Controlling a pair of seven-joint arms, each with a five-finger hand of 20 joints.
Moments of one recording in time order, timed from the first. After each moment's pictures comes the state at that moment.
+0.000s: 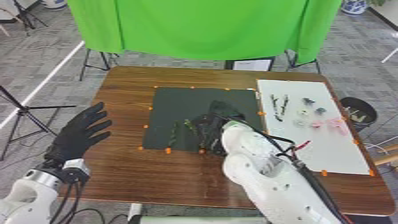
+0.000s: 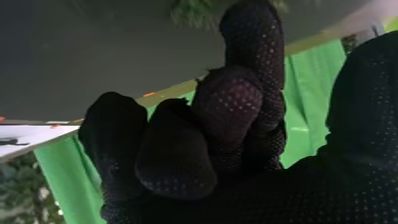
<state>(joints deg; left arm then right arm) 126.3 -47.4 -102.3 -115.2 36.5 -2.0 5.7 -74.7 -71.0 50.7 -103.6 -126.1 -12.6 44.7</state>
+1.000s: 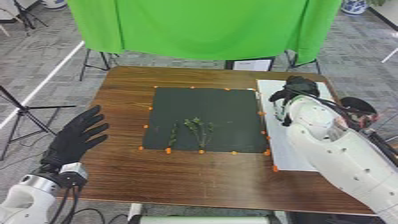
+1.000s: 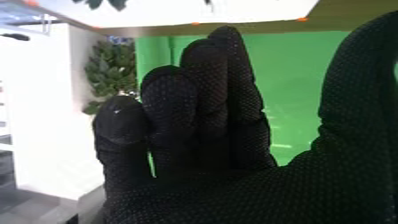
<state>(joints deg) 128.8 -48.2 -103.8 -116.2 36.7 -1.6 5.9 -61.7 -48.2 49.1 -91.0 -126.0 -7.6 47.6</state>
